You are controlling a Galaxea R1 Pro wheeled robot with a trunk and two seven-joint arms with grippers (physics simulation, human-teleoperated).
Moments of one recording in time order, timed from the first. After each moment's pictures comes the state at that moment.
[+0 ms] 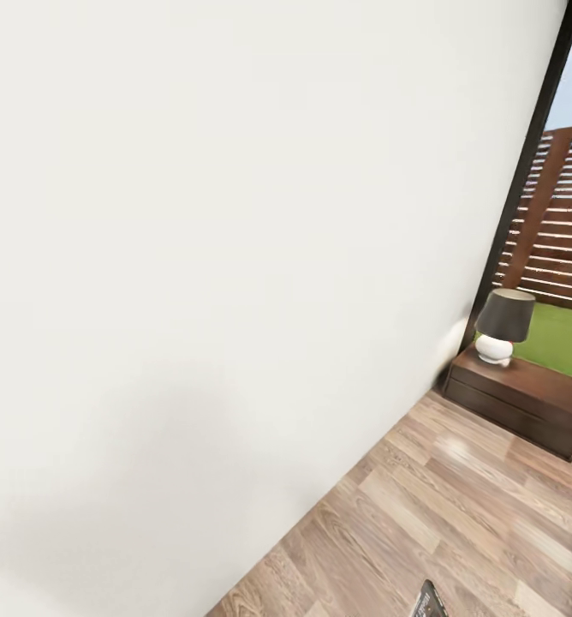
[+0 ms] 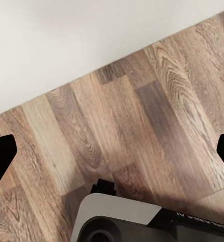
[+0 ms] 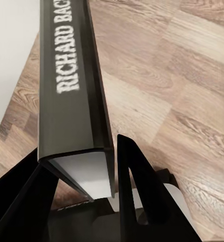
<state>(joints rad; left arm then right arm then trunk) -0.31 0.02 0.03 -0.02 0.21 -0.23 0.07 -0.36 -0.25 0.29 0.07 -0.77 -0.07 0.47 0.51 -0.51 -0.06</state>
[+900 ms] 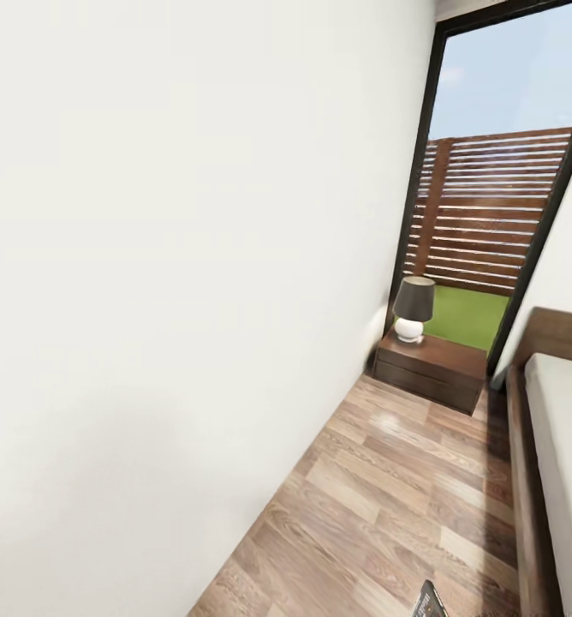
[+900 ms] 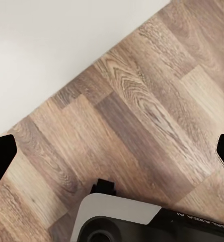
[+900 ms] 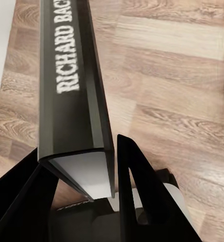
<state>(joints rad) -0.31 0.02 0.03 -0.02 0.21 -0.23 0.07 -0.36 -0.25 0.29 0.08 -0.77 -0.07 0.47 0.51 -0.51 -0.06</state>
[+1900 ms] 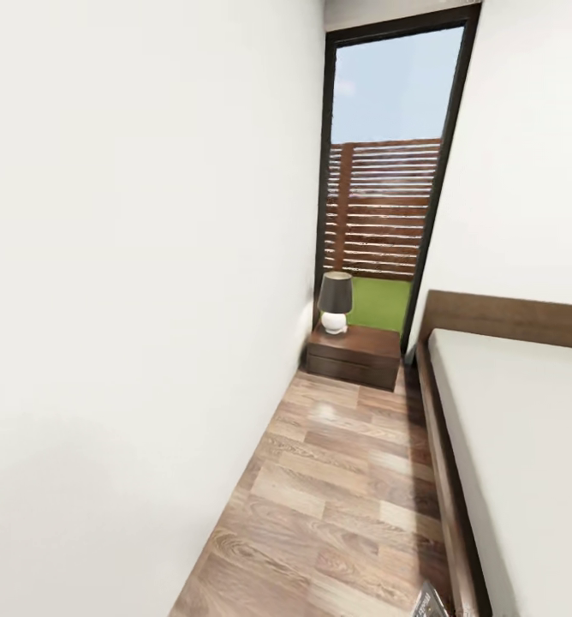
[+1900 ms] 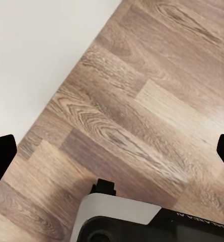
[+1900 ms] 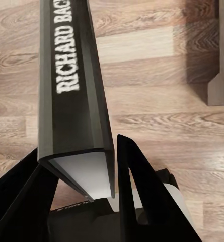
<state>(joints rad) -0.31 0.02 0.03 -0.02 0.21 -0.23 0.07 -0.36 -0.25 0.28 0.08 -0.77 -0.07 0.47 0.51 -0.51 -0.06</state>
